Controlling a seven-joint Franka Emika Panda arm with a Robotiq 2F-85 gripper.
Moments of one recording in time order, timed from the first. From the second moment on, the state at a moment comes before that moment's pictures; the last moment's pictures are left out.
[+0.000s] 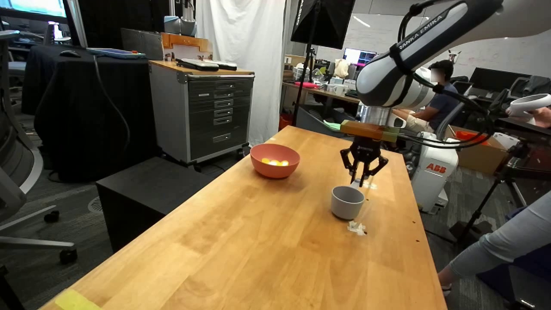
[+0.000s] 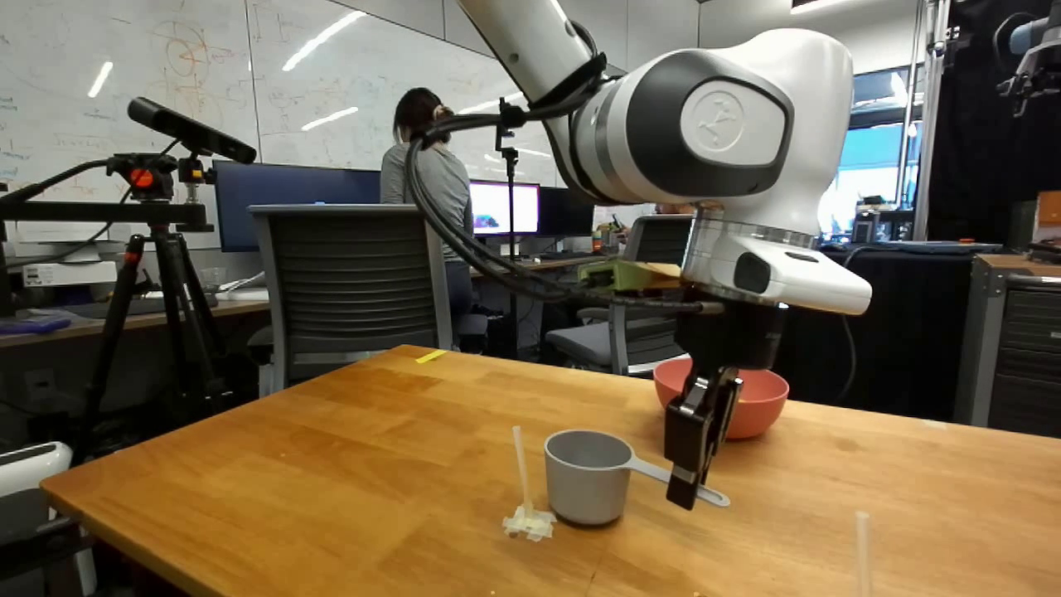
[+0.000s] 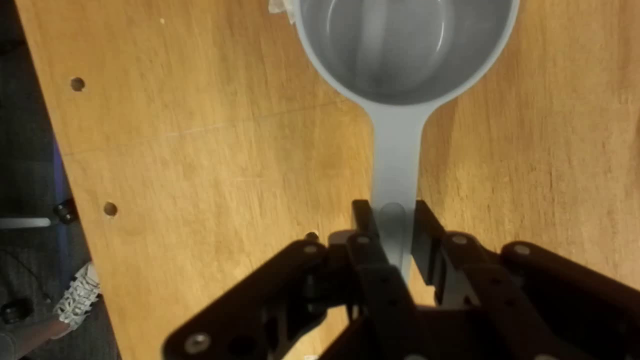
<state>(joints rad) -0.15 0.69 -0.23 -1.72 0.26 2.21 0.90</state>
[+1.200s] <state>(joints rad) -0.13 0.62 -0.23 -1.74 0.24 2.32 0.91</state>
